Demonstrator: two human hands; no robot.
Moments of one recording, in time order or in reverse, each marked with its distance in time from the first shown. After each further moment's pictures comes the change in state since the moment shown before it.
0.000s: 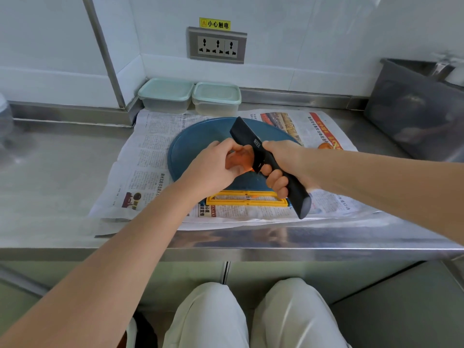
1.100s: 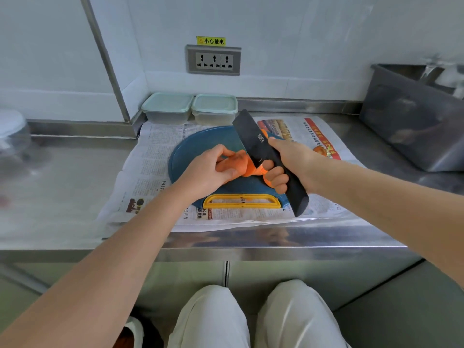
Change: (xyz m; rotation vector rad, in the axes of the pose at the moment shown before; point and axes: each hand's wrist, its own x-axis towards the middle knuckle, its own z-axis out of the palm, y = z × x) left_hand -0.002 -0.002 -0.005 -0.062 -0.030 -0.070; right_hand -0.009 0.011 -0.016 0.223 -0.064 -0.160
